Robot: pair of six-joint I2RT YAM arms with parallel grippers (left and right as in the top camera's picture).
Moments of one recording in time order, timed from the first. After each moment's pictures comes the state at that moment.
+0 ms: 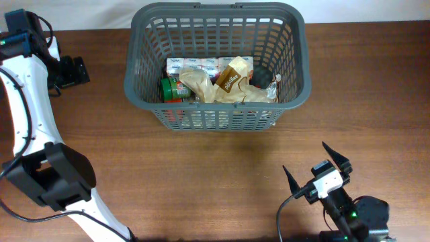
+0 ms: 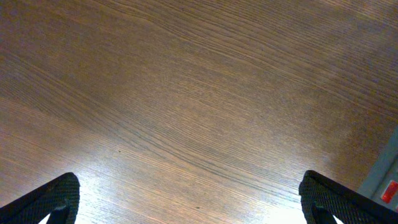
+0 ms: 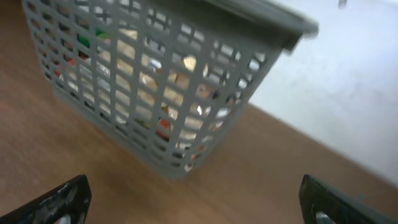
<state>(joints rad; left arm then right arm) 0.34 2.07 2.14 -1.32 -0.08 -0.01 0.01 0.04 0.26 -0.40 -0.39 -0.39</state>
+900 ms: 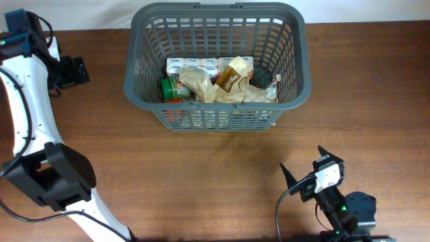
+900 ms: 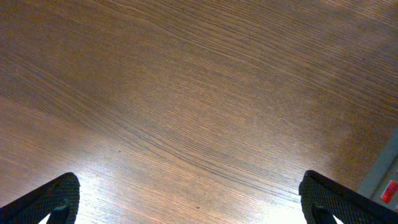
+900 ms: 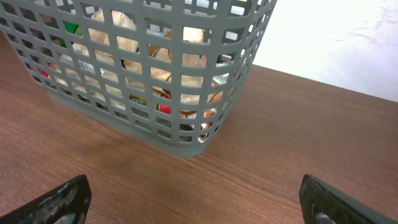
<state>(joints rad) 0.34 2.07 2.14 -1.32 -0.08 -0.01 0.01 0.02 0.11 -0.33 -0.36 -0.19</state>
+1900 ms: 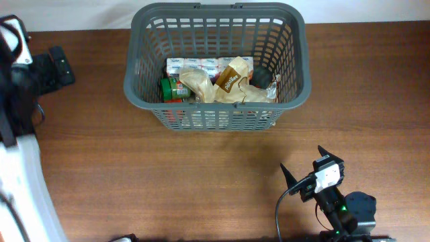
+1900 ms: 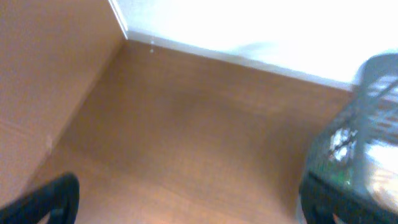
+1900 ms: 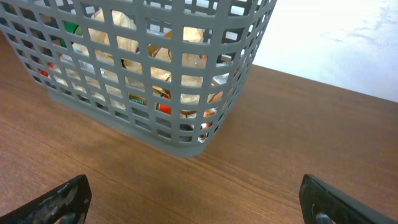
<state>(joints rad) 0.28 1.45 1.93 -1.13 -0.08 -0.01 0.01 0.01 0.11 -0.33 -0.36 -0.19</state>
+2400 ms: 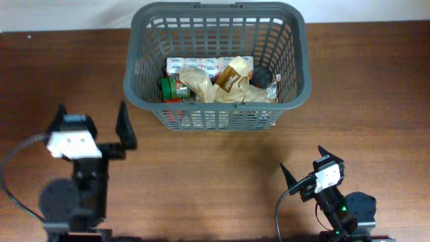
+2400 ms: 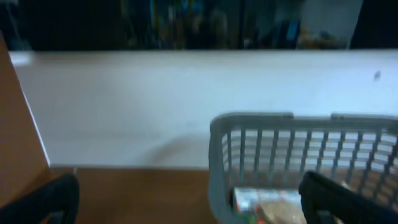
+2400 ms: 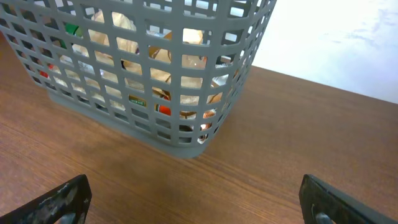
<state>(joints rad) -0.03 0.53 0.73 -0.14 -0.08 -0.01 0.01 0.01 0.11 -0.33 -0.36 -0.19</state>
